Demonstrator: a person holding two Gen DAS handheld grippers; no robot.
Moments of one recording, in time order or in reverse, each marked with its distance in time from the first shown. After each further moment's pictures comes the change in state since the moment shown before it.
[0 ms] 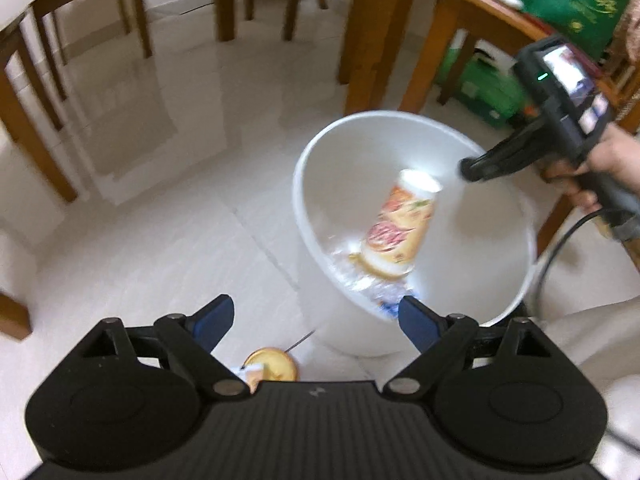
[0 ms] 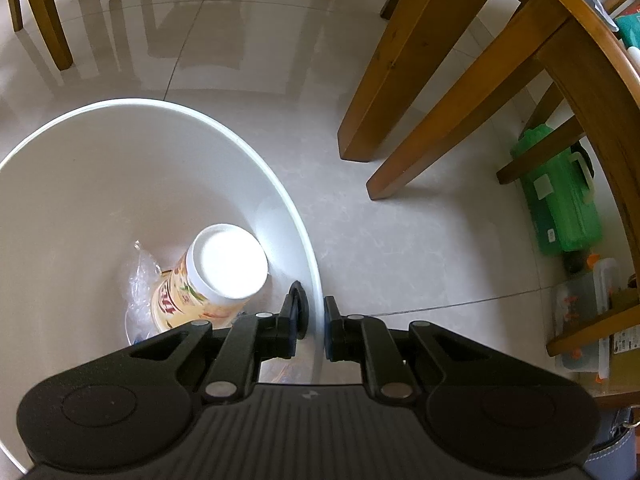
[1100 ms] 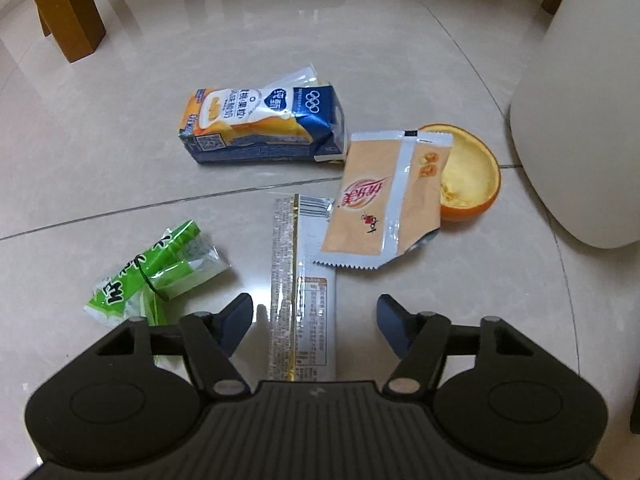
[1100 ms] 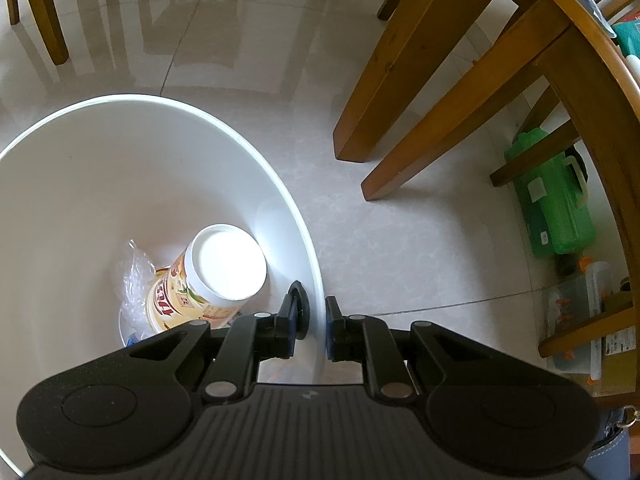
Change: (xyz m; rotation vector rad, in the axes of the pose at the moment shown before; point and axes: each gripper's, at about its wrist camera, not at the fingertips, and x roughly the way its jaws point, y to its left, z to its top) left arm 0.161 0.068 -0.225 -0.480 0.157 0.283; right arm 0.000 0.007 0.000 -0.008 0.002 -0.031
